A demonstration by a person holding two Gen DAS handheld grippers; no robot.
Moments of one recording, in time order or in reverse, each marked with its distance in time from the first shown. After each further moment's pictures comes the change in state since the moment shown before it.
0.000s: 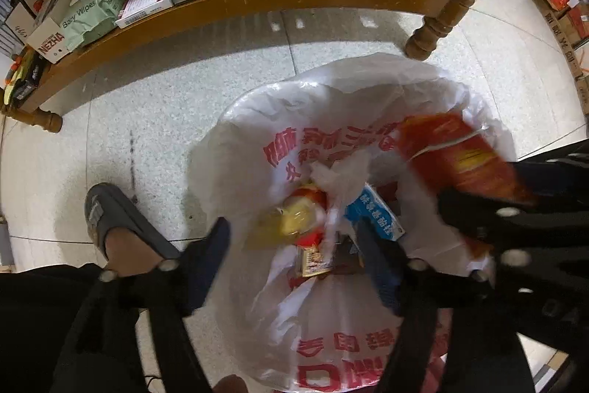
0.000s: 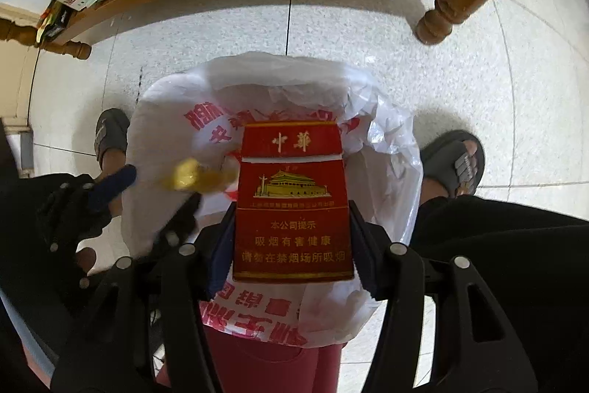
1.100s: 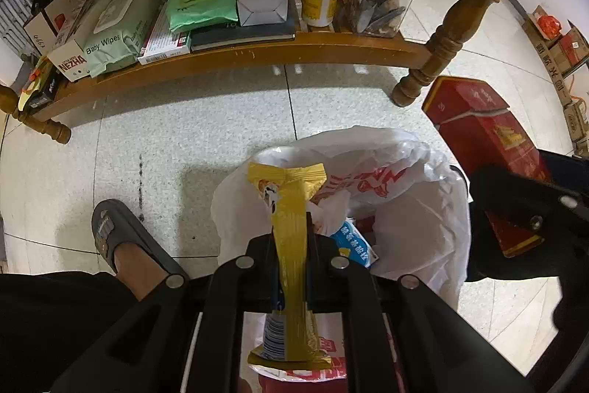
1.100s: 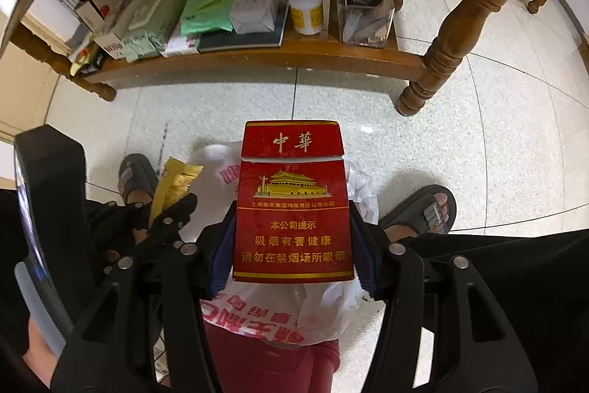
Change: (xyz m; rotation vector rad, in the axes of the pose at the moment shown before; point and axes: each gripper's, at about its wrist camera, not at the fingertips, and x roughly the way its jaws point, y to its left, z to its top) left arm -0.054 0.003 0.015 -0.048 -0.111 -0.031; right arm -0.090 0.006 -0.014 -0.044 -0.268 -0.012
